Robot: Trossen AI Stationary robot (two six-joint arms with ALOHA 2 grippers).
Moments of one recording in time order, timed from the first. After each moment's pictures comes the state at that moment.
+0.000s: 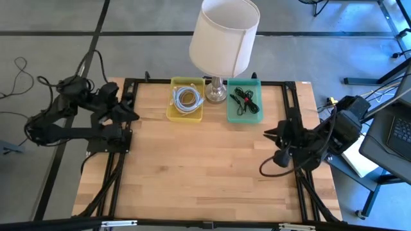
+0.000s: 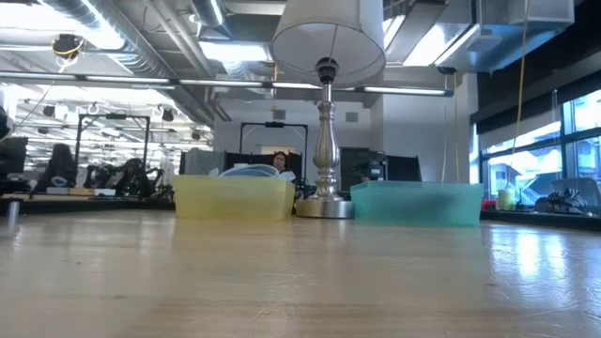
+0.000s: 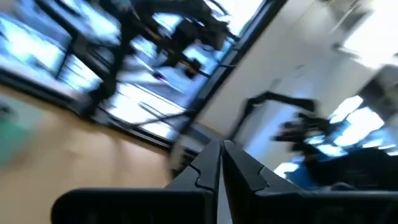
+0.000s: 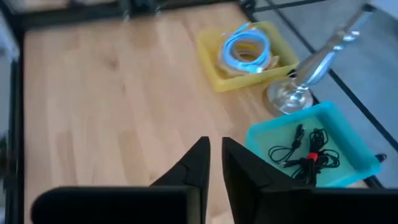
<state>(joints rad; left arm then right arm) 0.26 0.55 1.05 -0.45 0.53 -0.63 0.73 1.38 1.81 -1.57 0.78 0.89</state>
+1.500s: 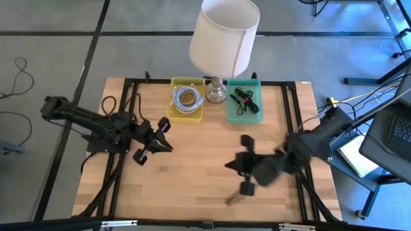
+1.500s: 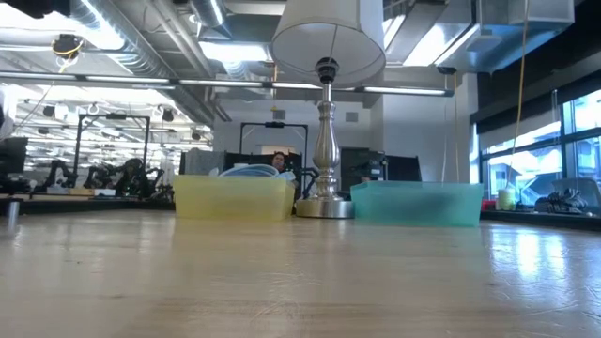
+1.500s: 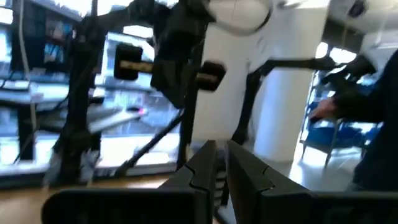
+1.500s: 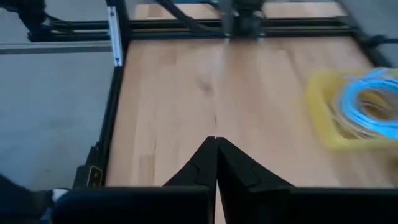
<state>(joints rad) -0.22 0.84 0.45 0.62 0.22 -0.19 0.65 1.62 1.76 -0.94 0.55 0.48</state>
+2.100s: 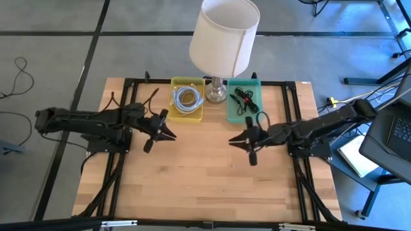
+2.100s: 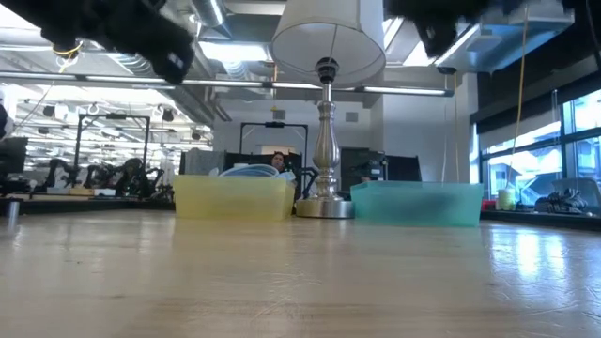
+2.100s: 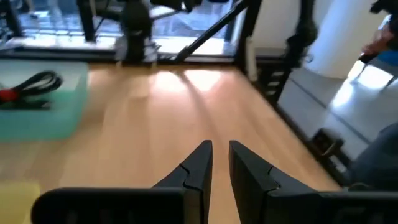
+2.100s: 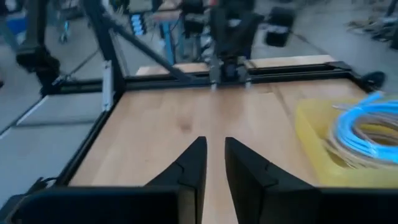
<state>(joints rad) 0.11 0.76 0.45 0.05 0.39 -0.04 0.32 1.13 0.69 0.16 0.24 0.17</state>
